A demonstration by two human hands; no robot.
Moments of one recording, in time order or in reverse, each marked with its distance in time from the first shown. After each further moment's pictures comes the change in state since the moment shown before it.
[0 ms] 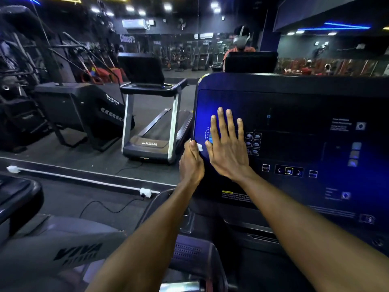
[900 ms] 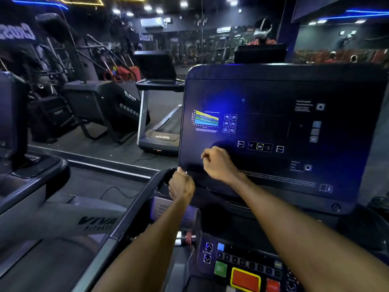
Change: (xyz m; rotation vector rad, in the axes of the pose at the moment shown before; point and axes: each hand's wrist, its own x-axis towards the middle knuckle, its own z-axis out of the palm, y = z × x) left_hand -0.149 0.022 -0.025 0.255 0.039 -0.602; right_hand -0.104 0.012 -0.048 0.721 -0.375 0.148
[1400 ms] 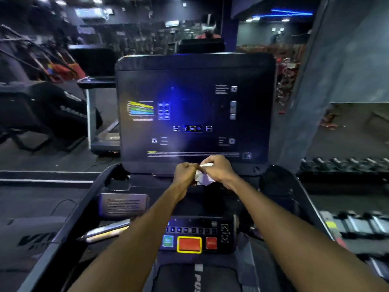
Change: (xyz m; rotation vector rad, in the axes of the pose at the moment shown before) left_hand -0.125 0.045 0.093 -0.308 -0.636 0.097; right_hand -0.132 0.109 -0.075 0.385 0.082 0.556
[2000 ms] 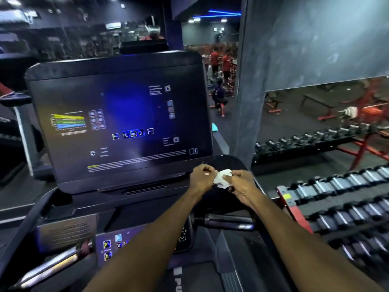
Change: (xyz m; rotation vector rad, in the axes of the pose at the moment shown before) left_hand -0.044 -0.012 0.177 0.318 -0.272 0.297; right_hand -0.069 0.138 -0.131 0.620 0.377 0.387
